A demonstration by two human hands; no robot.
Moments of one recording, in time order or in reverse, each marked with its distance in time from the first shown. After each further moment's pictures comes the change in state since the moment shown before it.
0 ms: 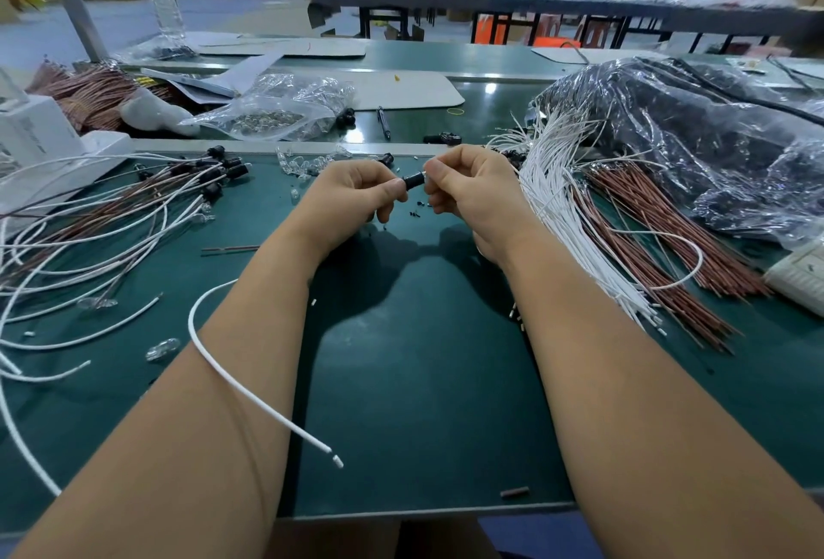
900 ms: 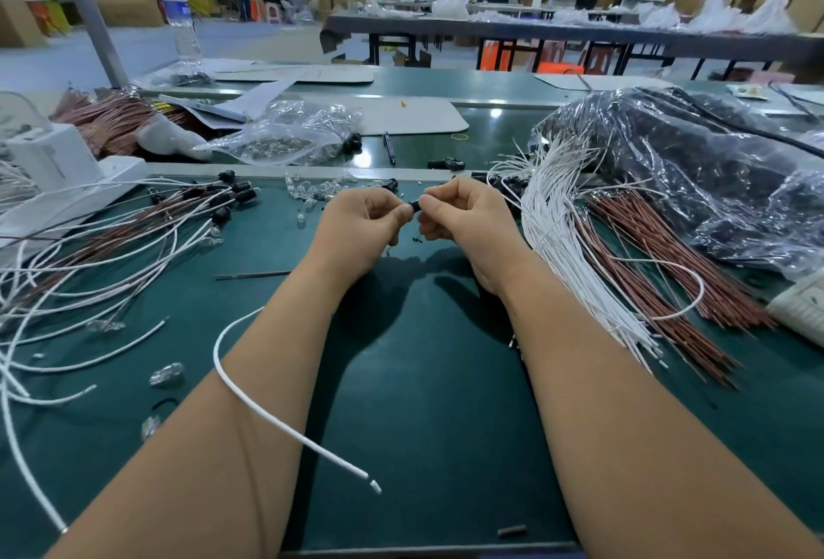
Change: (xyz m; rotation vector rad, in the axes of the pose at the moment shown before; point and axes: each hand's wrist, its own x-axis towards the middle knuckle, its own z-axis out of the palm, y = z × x) left_hand 0.000 0.003 0.015 0.082 0.169 0.050; right_hand 0.000 0.004 0.003 0.041 -0.012 0.005
